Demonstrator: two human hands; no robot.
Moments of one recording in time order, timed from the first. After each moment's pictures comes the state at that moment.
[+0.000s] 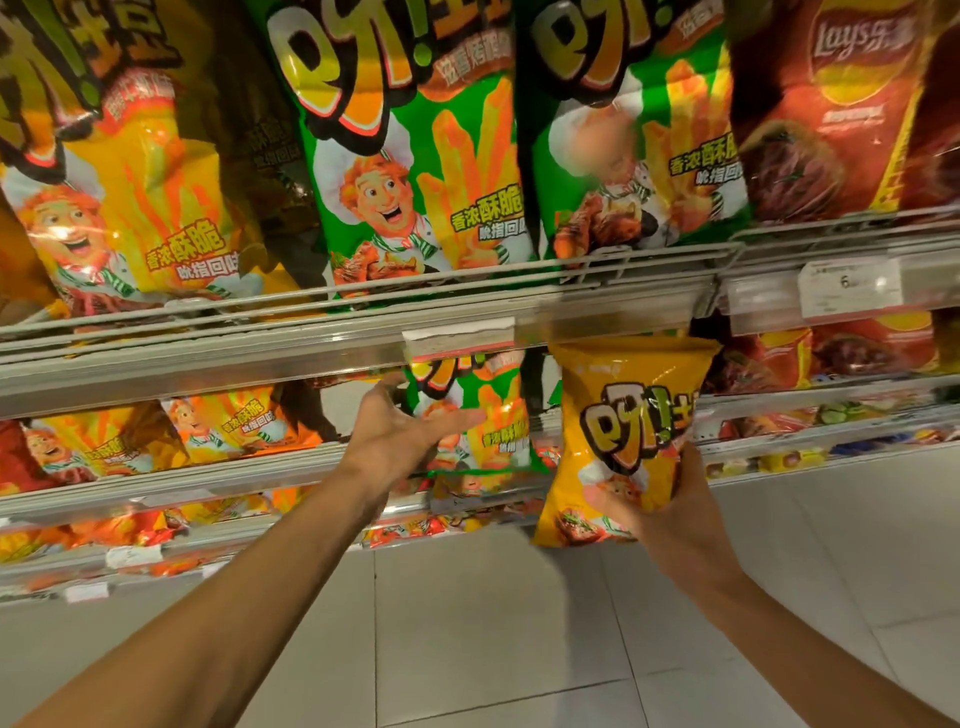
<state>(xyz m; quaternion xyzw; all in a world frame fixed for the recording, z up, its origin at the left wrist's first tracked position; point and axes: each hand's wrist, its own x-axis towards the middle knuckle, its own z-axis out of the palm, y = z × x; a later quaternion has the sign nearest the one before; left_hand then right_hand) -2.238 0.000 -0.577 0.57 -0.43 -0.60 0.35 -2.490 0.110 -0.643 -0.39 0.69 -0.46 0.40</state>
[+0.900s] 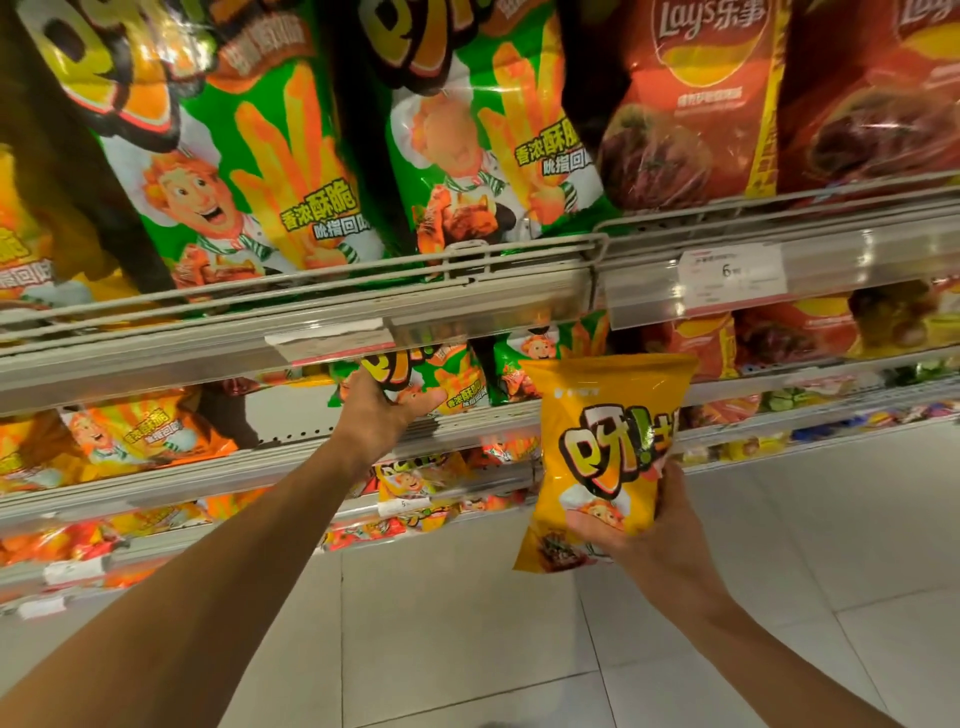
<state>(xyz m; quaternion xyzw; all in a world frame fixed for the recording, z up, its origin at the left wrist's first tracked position) -2.310 -0.030 -0.616 0.64 -0.55 -0.47 0.27 -2.560 0.143 -0.654 -0.39 0.69 -0.44 0.41</state>
